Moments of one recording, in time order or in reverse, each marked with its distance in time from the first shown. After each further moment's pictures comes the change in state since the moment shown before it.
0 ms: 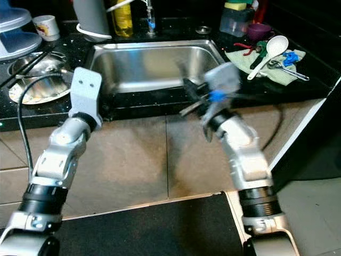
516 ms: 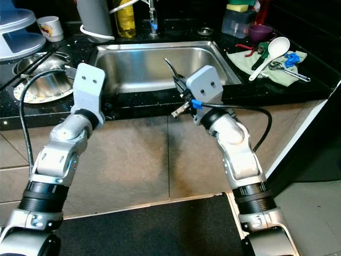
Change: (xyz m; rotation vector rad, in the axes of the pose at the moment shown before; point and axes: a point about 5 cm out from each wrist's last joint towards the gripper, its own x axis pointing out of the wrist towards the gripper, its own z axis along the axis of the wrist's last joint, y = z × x) left arm -0.001 -0.004 0.000 0.001 0.042 -0.030; right arm 0.004 -0.006 0.007 -0.188 -0.054 -0.054
